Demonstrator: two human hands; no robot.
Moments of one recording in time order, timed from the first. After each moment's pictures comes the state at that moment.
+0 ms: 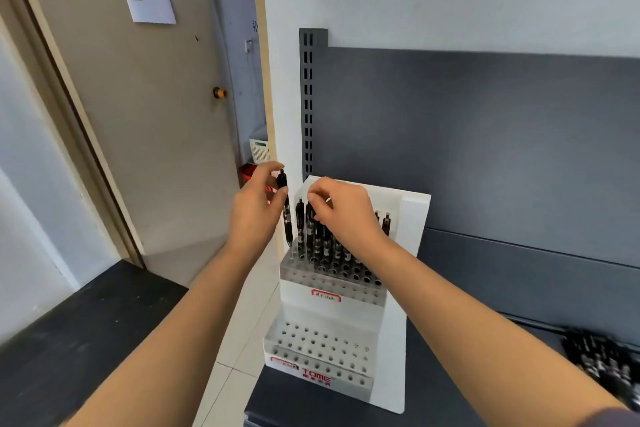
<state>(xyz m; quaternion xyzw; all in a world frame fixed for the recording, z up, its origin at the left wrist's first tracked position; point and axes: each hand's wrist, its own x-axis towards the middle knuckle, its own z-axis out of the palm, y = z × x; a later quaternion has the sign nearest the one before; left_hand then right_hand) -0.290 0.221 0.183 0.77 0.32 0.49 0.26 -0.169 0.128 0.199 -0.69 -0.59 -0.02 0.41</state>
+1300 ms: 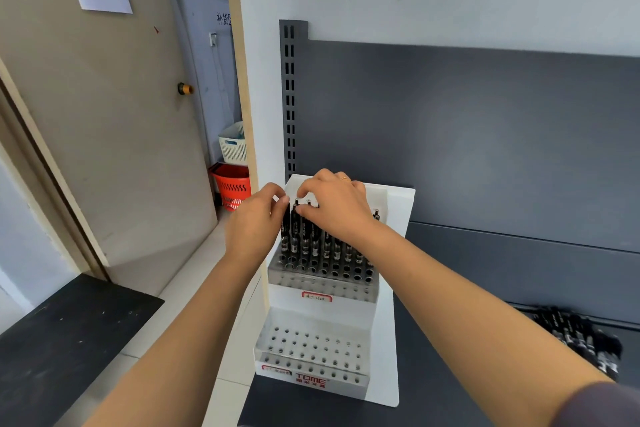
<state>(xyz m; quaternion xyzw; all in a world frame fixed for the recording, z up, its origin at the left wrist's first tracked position) -0.273 0.233 0.160 0.84 0.36 0.37 0.14 -0.153 0.147 0.197 -0.78 -0.58 -0.08 0.21</state>
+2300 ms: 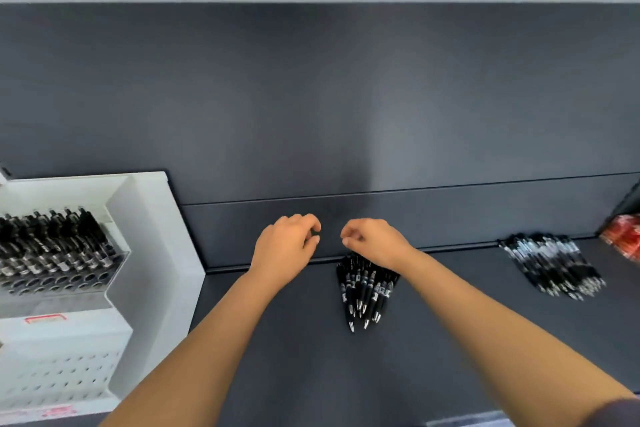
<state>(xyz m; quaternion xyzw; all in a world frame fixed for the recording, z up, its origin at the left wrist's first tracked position) -0.001 -0.060 0.110 0.96 0.13 0.19 0.15 0.130 -0.202 0.104 -0.89 -0.40 0.12 0.20</state>
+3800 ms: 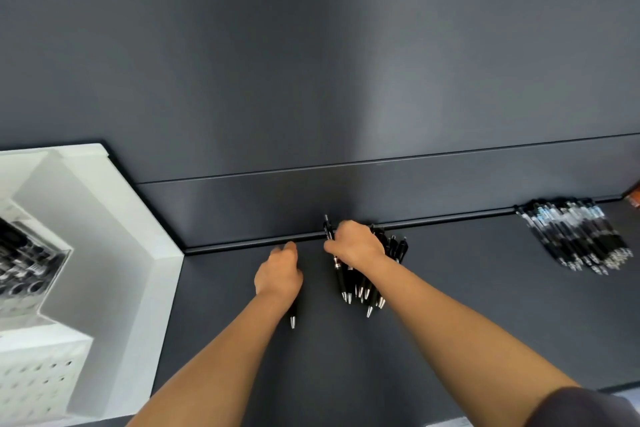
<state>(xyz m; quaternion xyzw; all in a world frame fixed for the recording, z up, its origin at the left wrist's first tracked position) 0.032 -0.050 -0.010 0.92 0.33 -0.06 0.21 0.143 -0.148 0.010 -0.92 -0.21 0.24 0.22</state>
